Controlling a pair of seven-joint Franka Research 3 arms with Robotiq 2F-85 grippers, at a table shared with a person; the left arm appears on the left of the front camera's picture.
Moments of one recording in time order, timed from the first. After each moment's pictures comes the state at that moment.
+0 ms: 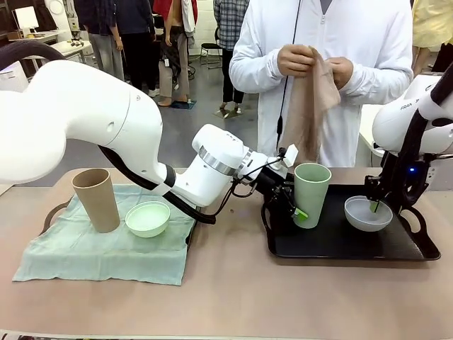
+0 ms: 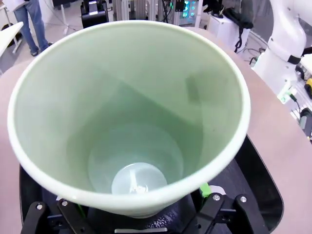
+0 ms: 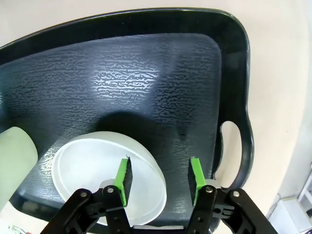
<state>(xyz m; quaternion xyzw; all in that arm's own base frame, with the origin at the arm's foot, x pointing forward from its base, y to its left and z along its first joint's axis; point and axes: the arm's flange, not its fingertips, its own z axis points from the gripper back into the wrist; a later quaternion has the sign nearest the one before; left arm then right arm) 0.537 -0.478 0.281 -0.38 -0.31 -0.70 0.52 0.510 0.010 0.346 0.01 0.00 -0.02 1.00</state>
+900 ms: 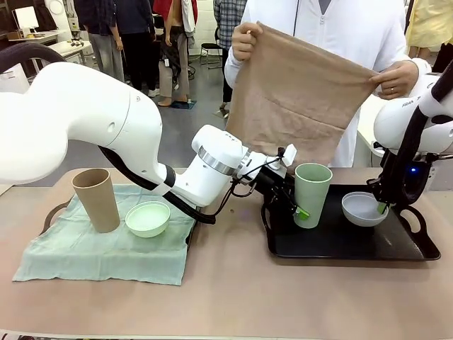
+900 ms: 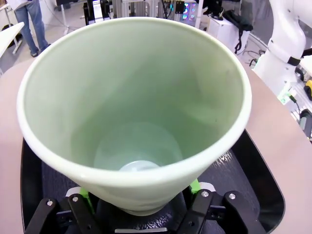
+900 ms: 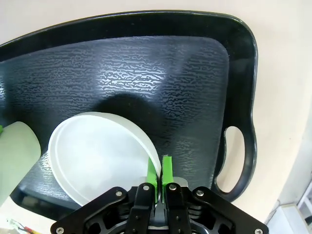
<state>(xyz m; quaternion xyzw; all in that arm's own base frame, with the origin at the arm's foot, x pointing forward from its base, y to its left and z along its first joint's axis) 0.540 -0.477 0.278 -0.38 -0.31 -0.70 0.52 0.511 0.006 0.345 0.03 0.00 0.00 1.00</state>
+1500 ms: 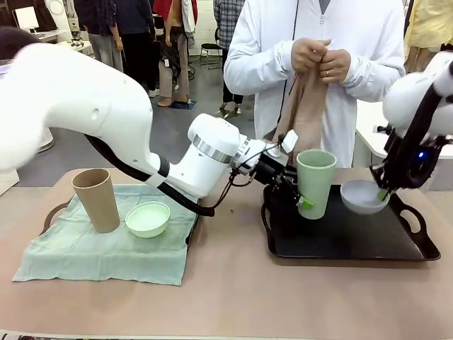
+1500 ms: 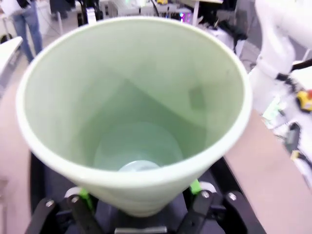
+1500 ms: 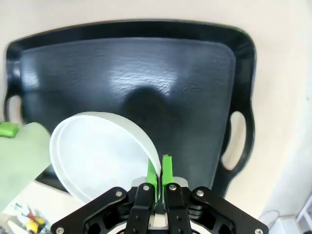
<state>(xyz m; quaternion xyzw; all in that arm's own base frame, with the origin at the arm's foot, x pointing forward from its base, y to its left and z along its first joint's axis) 0.521 -0.474 0.329 -0.40 -0.33 -0.69 0.50 0.493 0.012 0.408 0.06 -0.03 0.03 1.00</state>
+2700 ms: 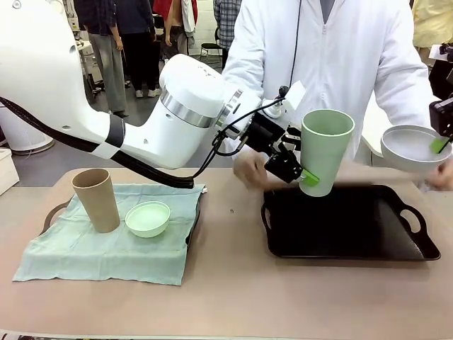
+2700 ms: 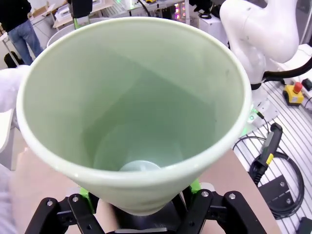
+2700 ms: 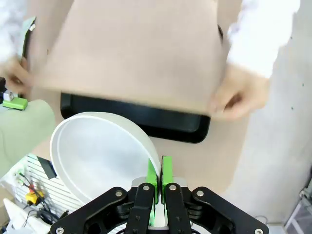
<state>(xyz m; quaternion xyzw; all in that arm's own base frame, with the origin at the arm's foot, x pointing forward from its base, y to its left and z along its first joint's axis) 0.429 -0.453 0.465 -0.34 -0.35 -0.74 0.47 0.384 -0.004 0.582 0.06 -0.08 0.06 0.99</state>
